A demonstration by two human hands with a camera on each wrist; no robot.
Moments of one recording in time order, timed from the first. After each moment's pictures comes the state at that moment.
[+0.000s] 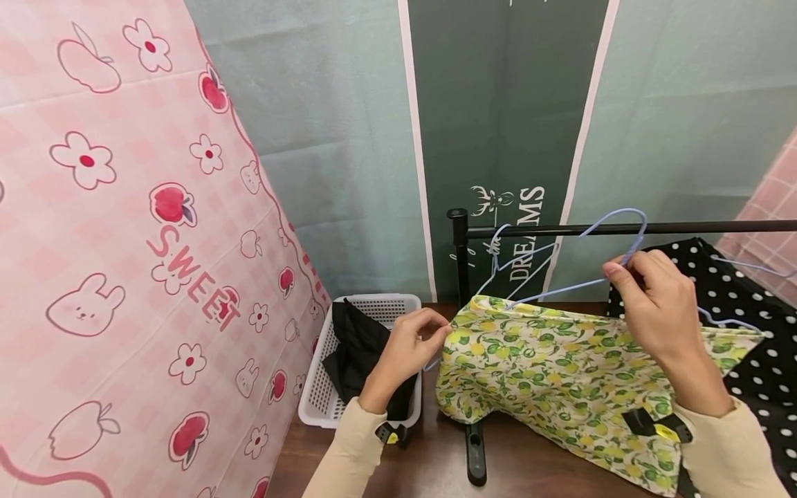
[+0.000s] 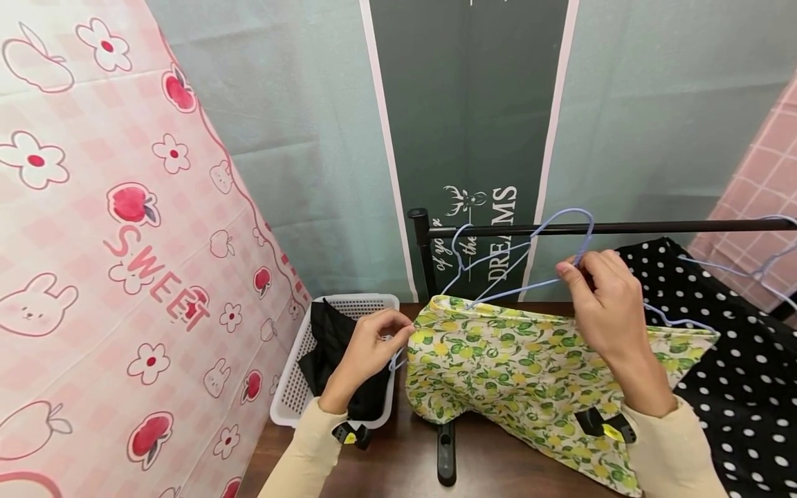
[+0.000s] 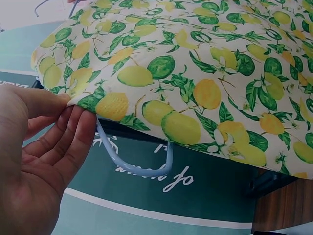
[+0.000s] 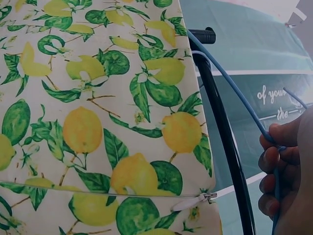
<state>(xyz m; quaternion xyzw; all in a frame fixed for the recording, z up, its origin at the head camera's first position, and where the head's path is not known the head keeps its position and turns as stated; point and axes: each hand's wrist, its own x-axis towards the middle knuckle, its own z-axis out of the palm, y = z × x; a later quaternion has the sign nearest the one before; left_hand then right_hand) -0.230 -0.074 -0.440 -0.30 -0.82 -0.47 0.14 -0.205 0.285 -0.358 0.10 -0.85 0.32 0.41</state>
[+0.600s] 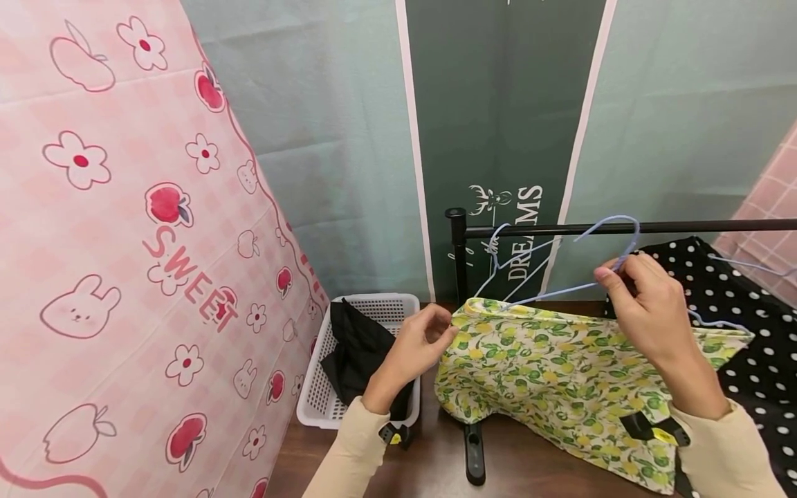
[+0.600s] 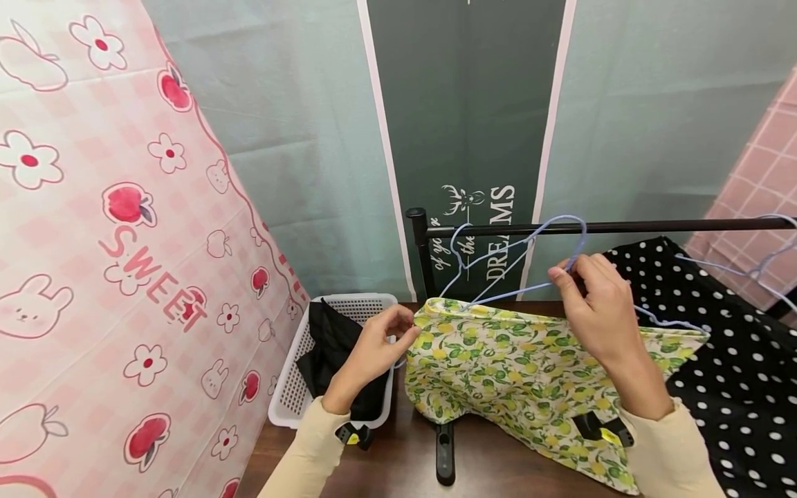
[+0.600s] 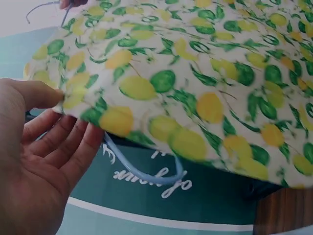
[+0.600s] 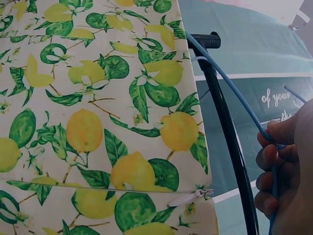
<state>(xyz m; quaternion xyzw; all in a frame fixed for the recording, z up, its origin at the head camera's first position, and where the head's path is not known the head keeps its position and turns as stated) -0.231 -0.065 -0.438 -0.31 -0.81 -0.49 0.08 -0.204 0.280 -0.359 0.14 -0.85 0.32 0.40</state>
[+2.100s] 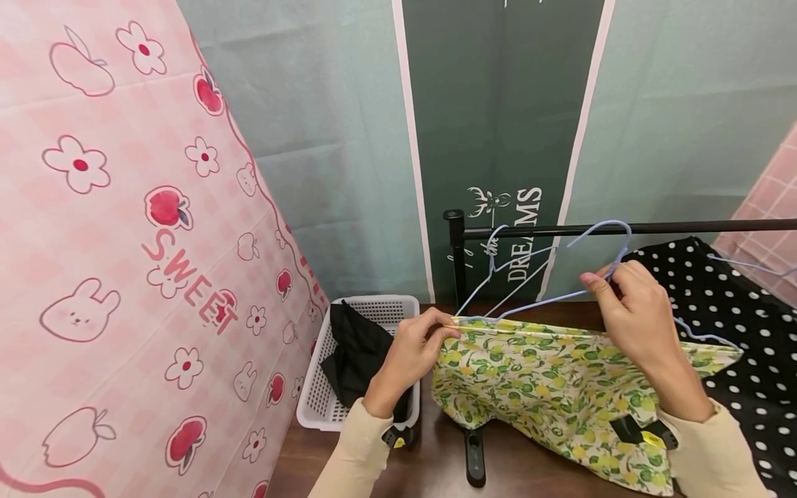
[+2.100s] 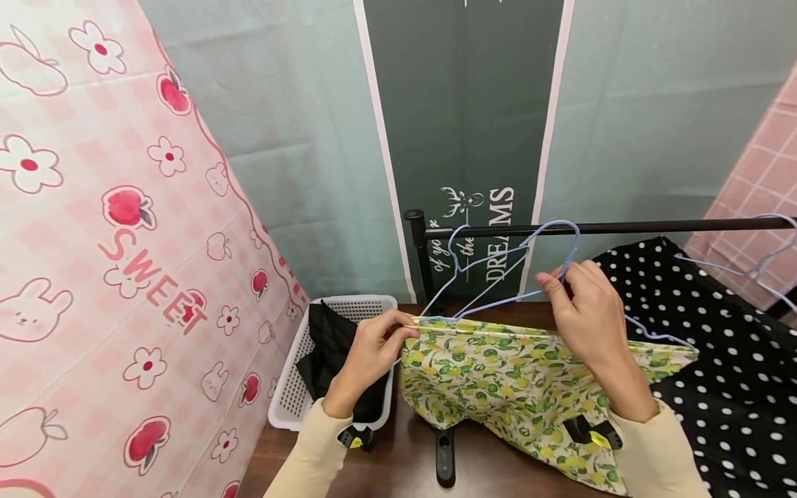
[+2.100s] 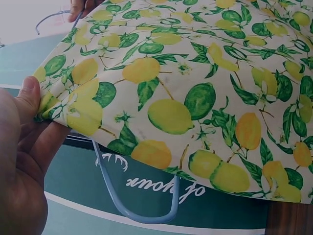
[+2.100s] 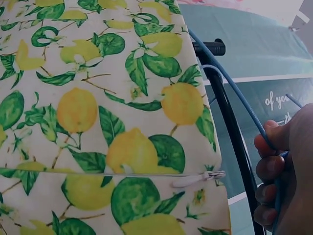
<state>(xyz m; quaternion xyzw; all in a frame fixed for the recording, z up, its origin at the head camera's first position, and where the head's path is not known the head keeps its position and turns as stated) -0.226 -0.063 -0.429 -0.40 -0.77 -0.45 0.22 -0.203 0.271 -0.367 0.12 -0.86 0.32 0.38</state>
